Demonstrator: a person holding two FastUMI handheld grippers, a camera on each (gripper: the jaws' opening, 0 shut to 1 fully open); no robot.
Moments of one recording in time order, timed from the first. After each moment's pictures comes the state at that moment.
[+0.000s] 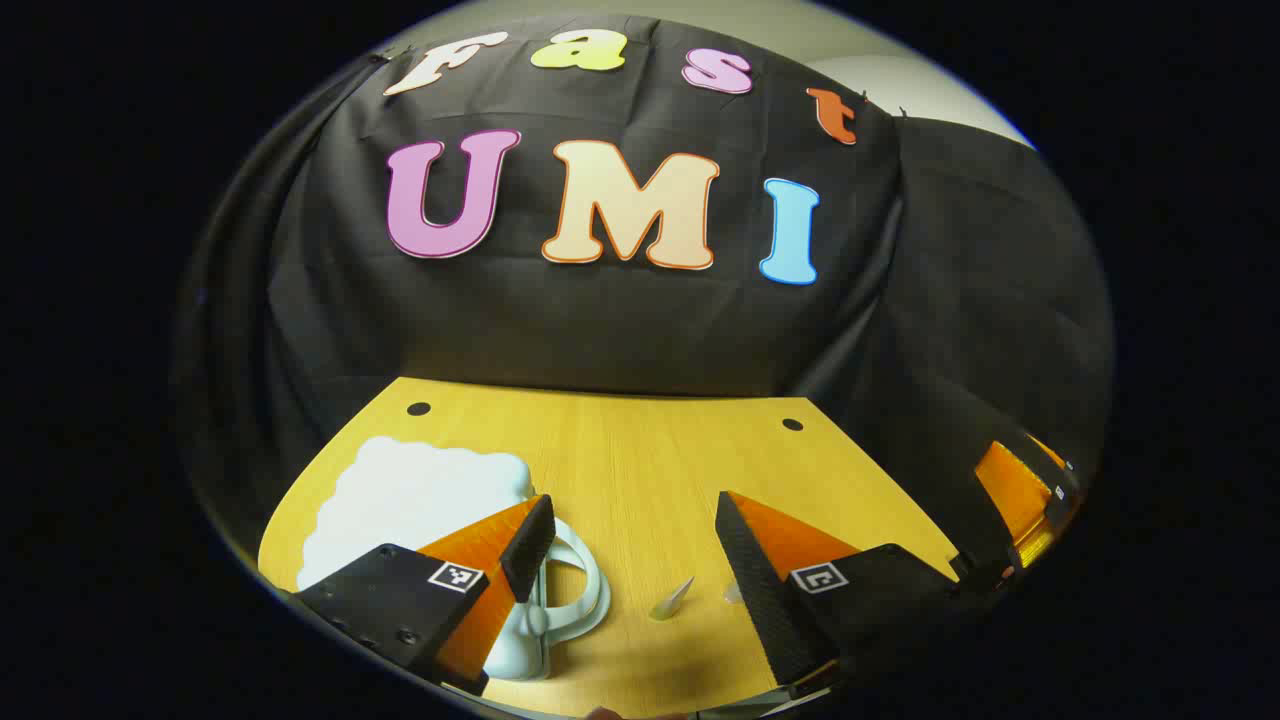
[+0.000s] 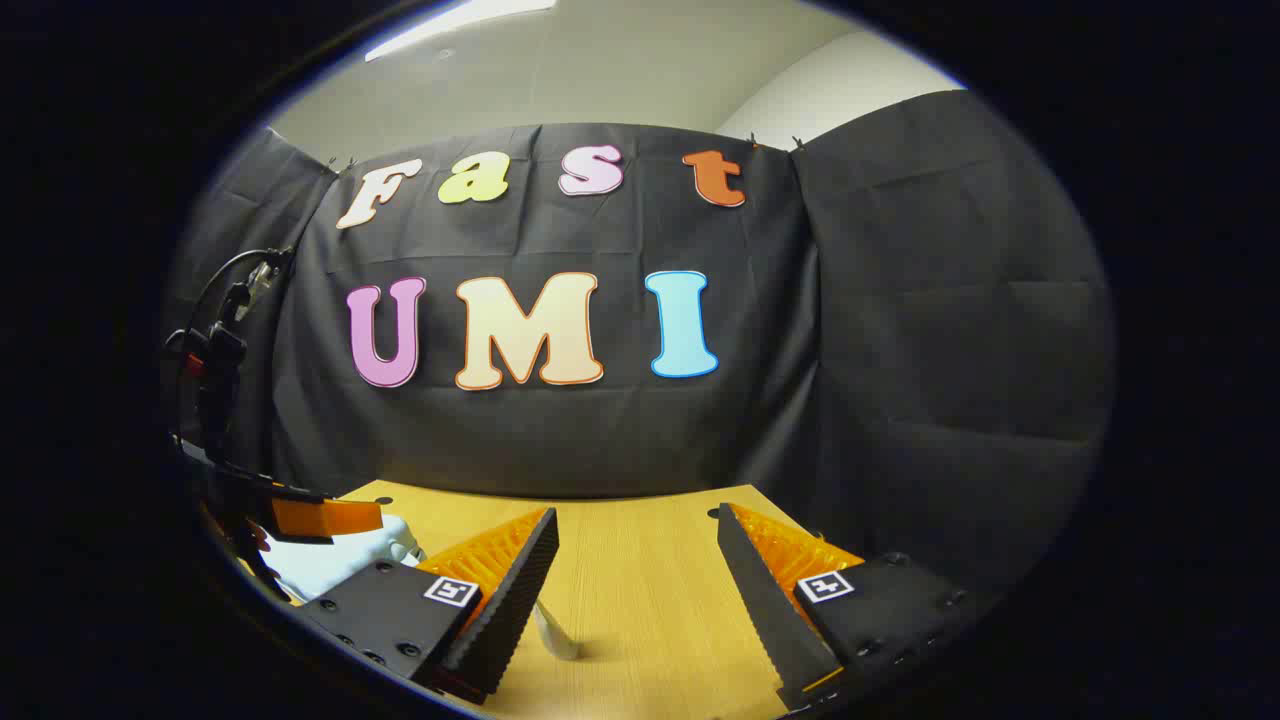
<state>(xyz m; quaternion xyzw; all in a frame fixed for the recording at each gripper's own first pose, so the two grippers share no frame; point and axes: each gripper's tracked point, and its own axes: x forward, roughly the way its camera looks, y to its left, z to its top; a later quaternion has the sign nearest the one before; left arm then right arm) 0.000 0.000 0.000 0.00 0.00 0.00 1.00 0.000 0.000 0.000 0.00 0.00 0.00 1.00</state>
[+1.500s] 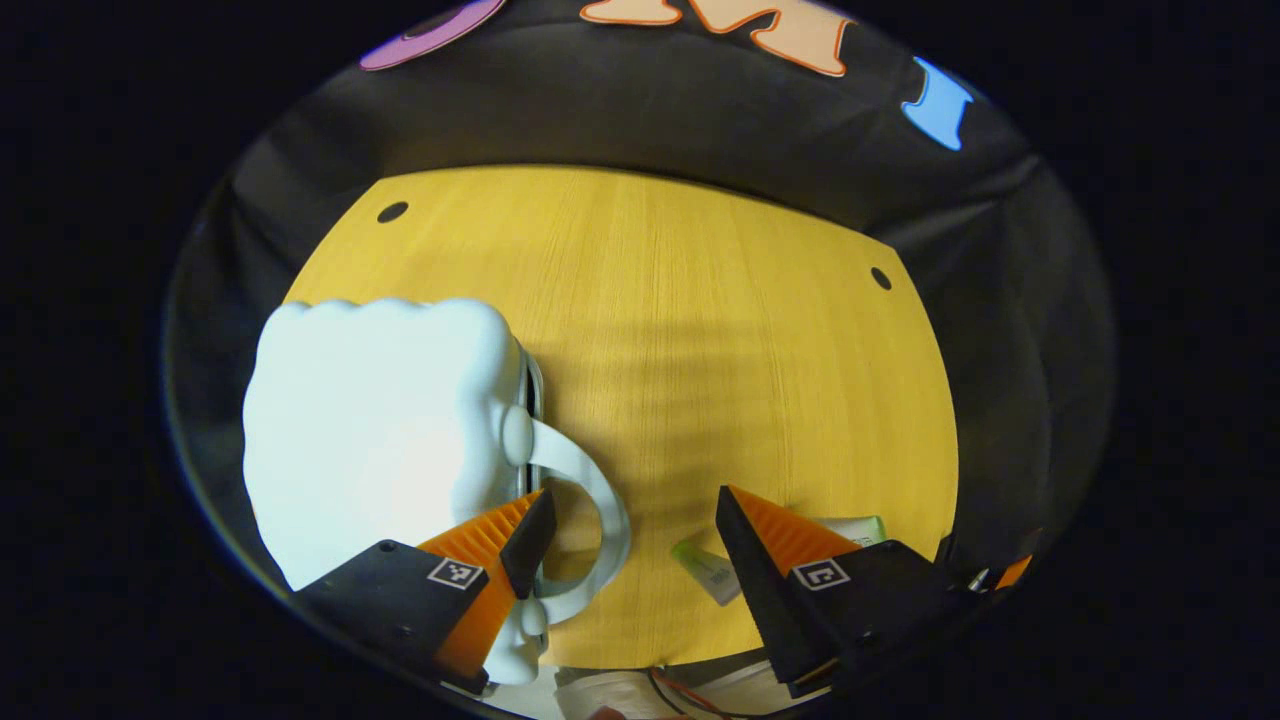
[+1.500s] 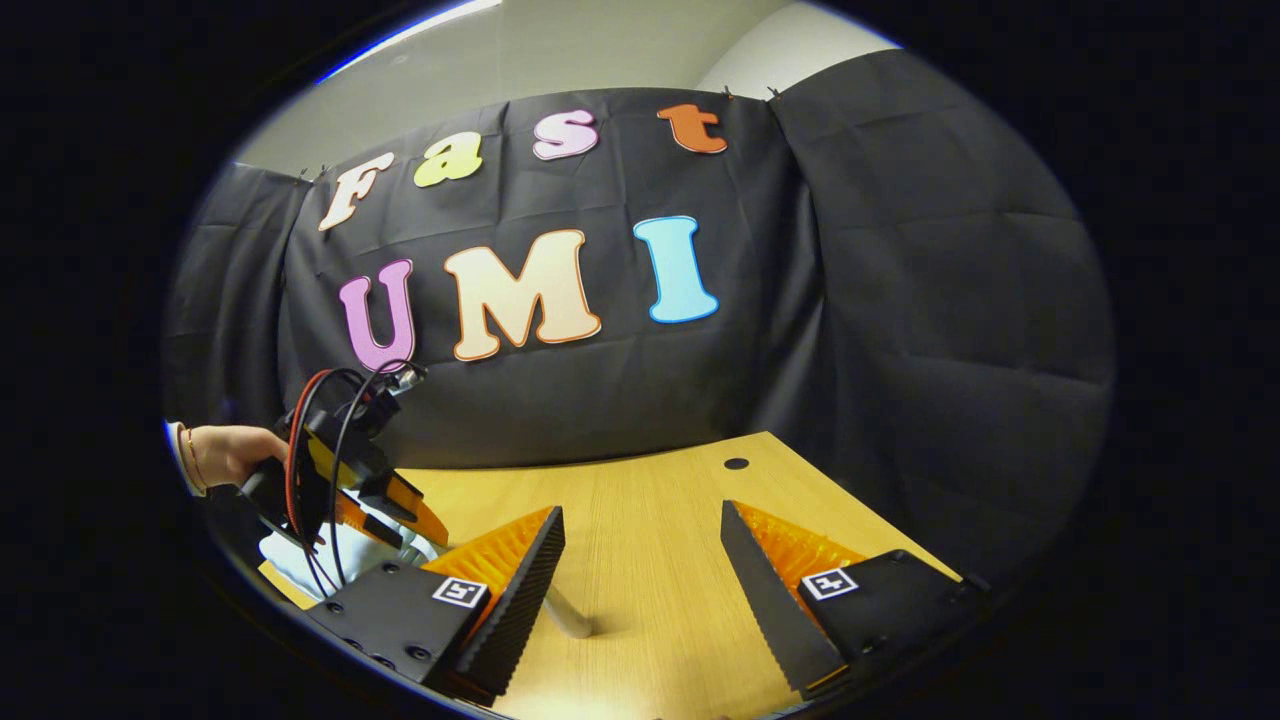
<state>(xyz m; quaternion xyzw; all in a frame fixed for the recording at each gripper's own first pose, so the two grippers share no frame) 0.095 0.033 -0.099 -0.10 0.38 0.04 0.92 0.012 -0.019 -0.053 0.05 0.07 0.02 1.00</state>
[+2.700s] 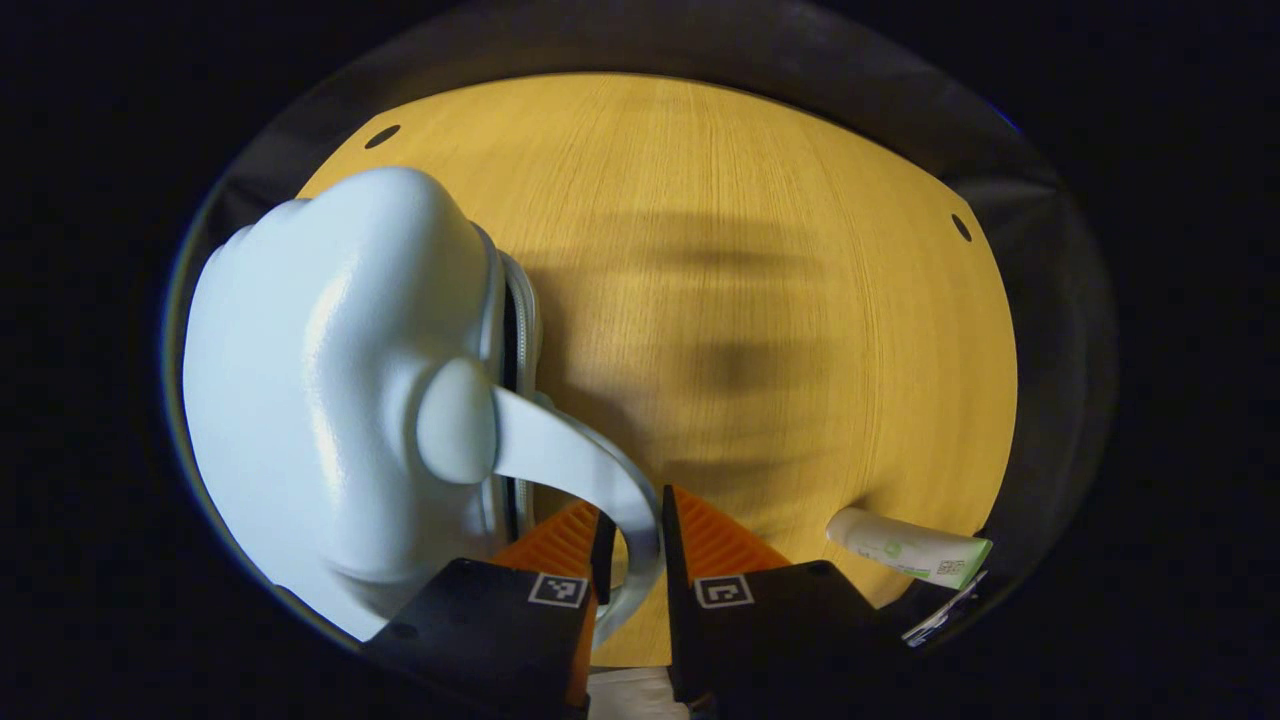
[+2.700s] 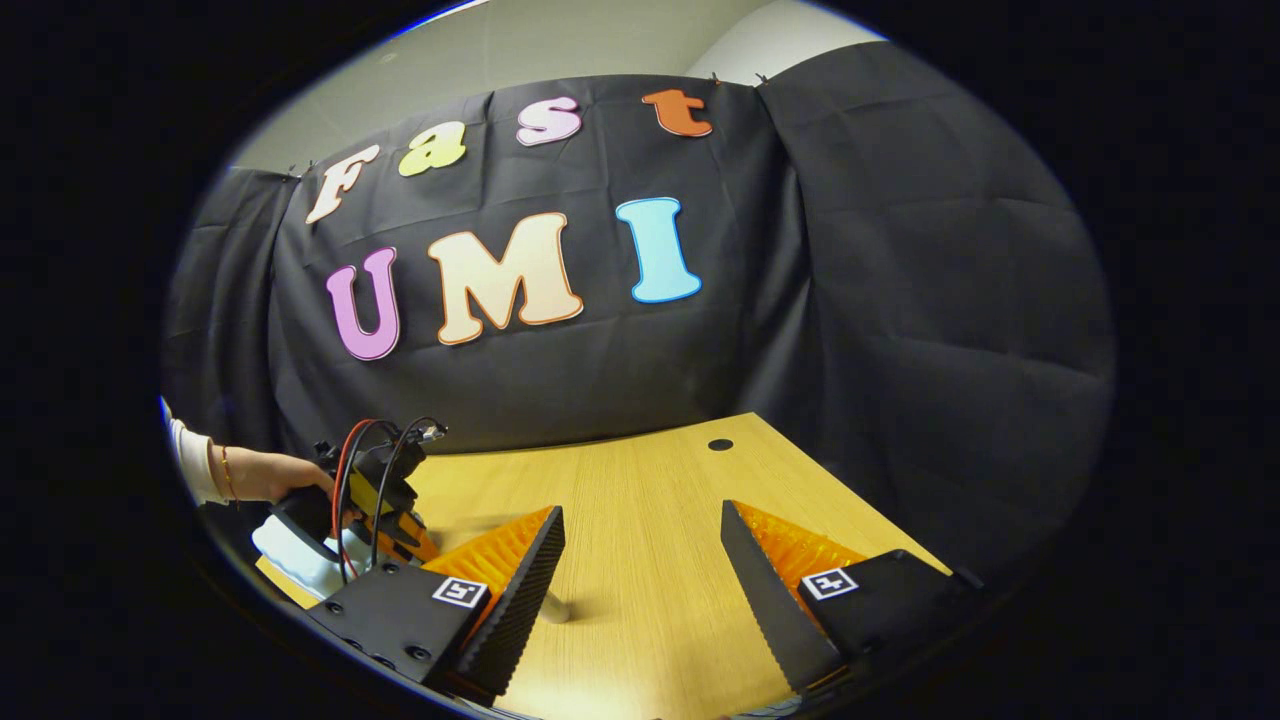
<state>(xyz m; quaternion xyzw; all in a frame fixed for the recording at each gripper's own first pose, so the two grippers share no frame) 0.119 0.051 -0.172 -0.09 0.47 0.07 0.87 0.011 -0.043 -0.074 0.05 0.09 0.01 0.99</state>
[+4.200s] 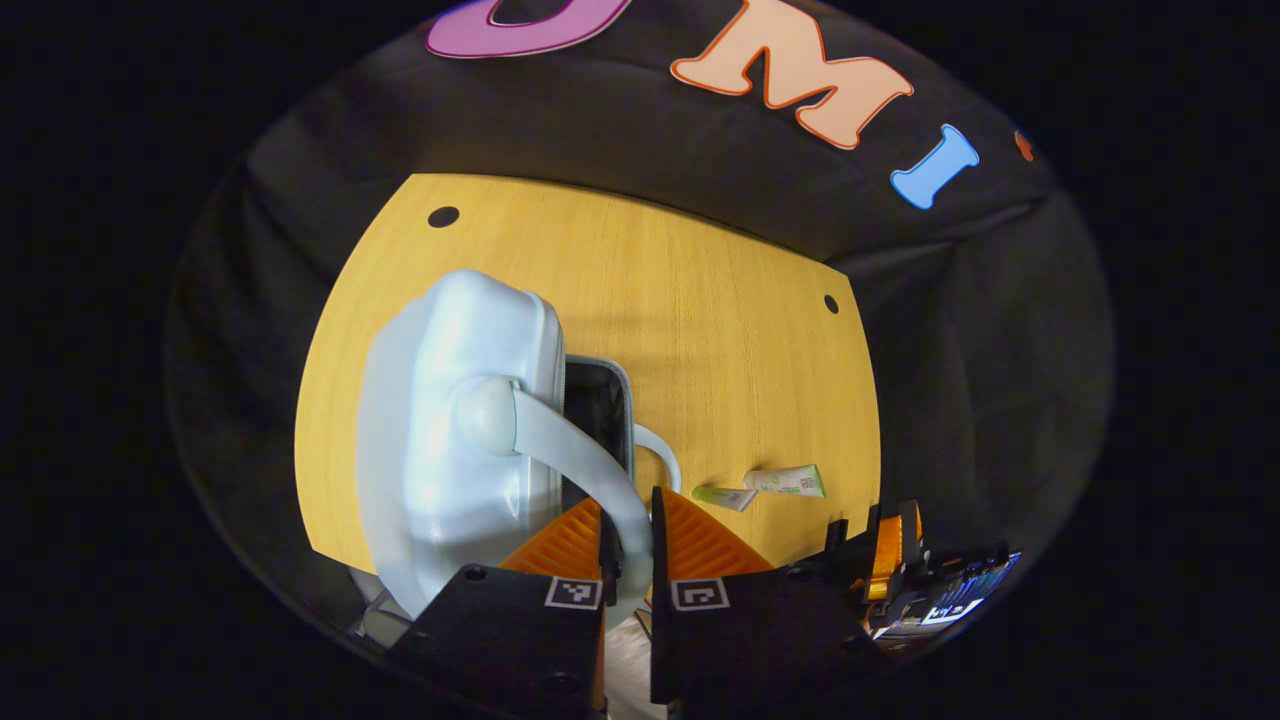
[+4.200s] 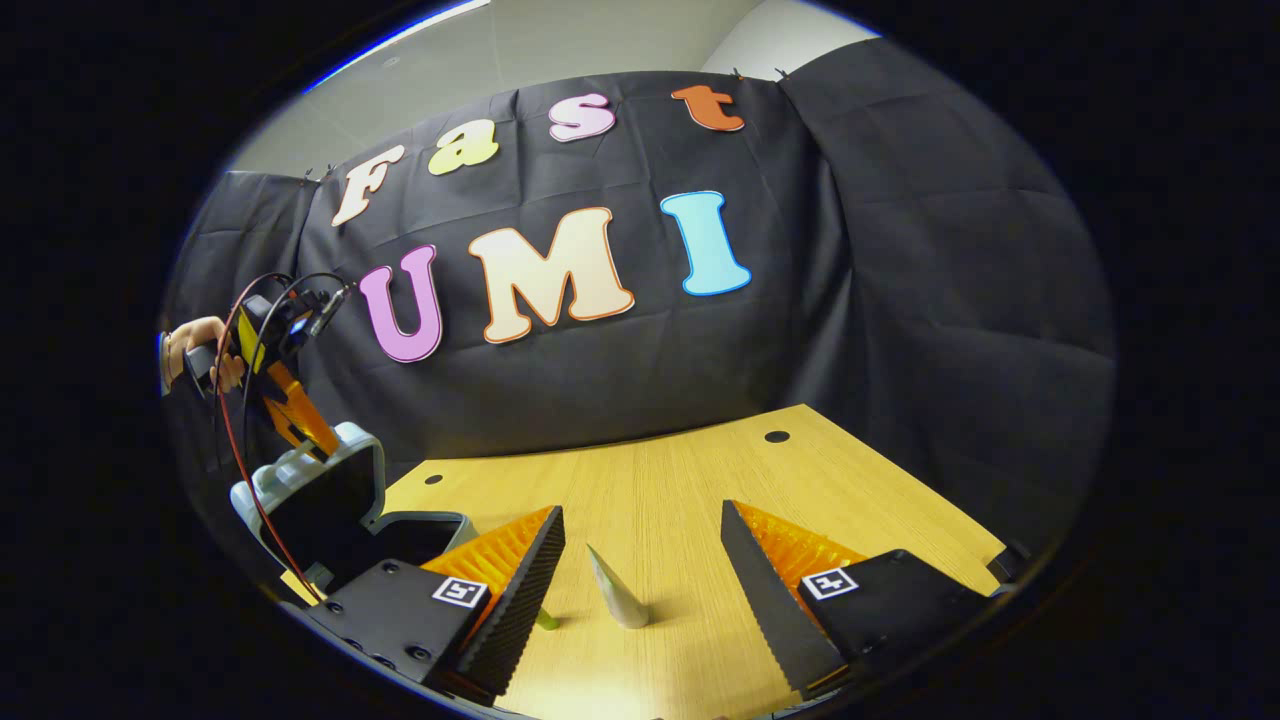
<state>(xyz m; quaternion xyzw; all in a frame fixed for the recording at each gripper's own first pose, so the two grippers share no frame) -0.005 0.130 0.025 -0.14 0.37 -0.04 0.92 0.009 0.044 -0.078 0.07 0.09 0.05 0.99</state>
